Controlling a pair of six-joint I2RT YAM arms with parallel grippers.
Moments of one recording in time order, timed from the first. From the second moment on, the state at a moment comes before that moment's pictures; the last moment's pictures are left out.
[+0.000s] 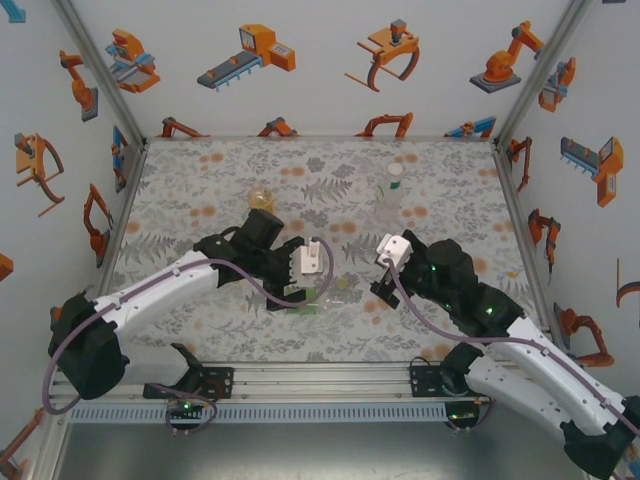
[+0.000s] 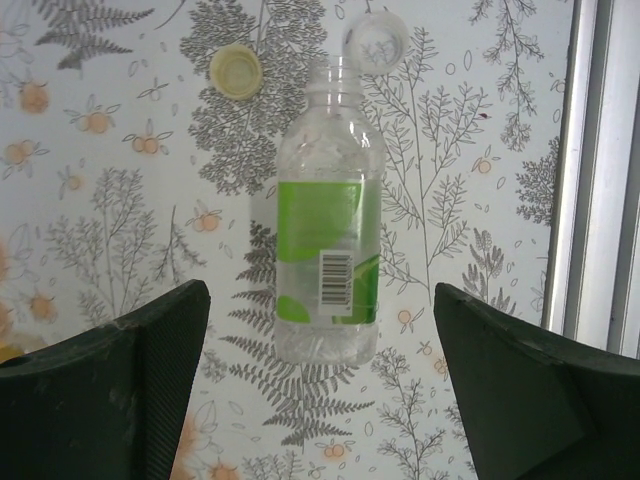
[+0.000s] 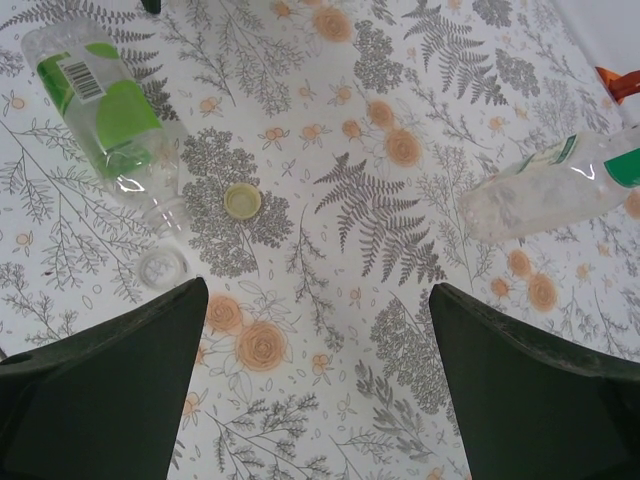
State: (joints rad) left arm -0.82 1.32 0.94 -0.59 0.46 0.70; right arm 0.74 0.67 0.70 -0.46 -0.10 -0.41
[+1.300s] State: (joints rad) left arm -0.83 1.60 0.81 -0.28 0.46 0.68; right arm 0.74 0.60 0.70 -0.46 -0.11 -0.41
